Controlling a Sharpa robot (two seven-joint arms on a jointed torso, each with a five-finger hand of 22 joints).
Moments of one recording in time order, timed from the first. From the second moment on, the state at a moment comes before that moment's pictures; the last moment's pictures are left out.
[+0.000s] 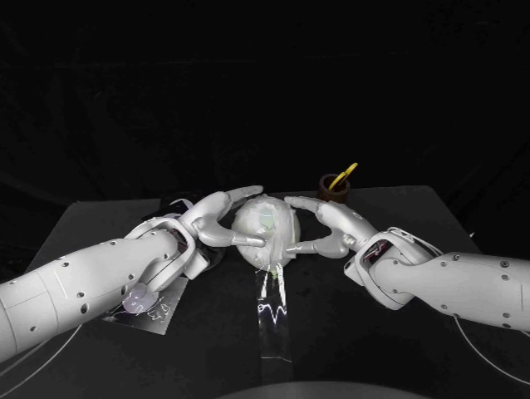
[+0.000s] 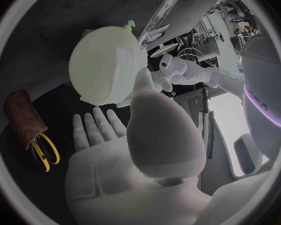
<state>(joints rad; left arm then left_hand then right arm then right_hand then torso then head) 1.09 -0.62 -0.07 1.27 -0.83 -0.21 0.41 1.34 -0.31 -0.22 0.30 0.06 0.26 0.14 0.04 0.13 0.19 0.19 0.03 0.03 0.12 0.17 0.03 0.03 0.11 0.15 0.27 0.04 0.03 1.10 -0.88 -0.21 1.59 -1.20 -0.71 0.14 1.45 -0.12 -0.16 0.30 0.05 0.42 0.15 0.07 0.13 0.48 0.25 0.05 0.04 0.30 0.24 0.04 0.05 0.12 0.20 0.29 0.06 0.20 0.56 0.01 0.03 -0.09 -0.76</state>
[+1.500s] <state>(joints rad) 1.11 -0.59 -0.07 1.18 -0.99 -0.17 0.22 1.24 -0.31 -0.22 0.30 0.06 0.34 0.15 0.07 0.16 0.24 0.21 0.03 0.03 0.12 0.20 0.03 0.03 0.12 0.15 0.28 0.04 0.03 1.10 -0.86 -0.21 1.58 -1.31 -0.61 -0.01 1.44 -0.12 -0.15 0.30 0.05 0.43 0.15 0.07 0.13 0.48 0.25 0.05 0.04 0.30 0.24 0.04 0.05 0.12 0.20 0.29 0.06 0.20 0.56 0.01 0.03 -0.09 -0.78</state>
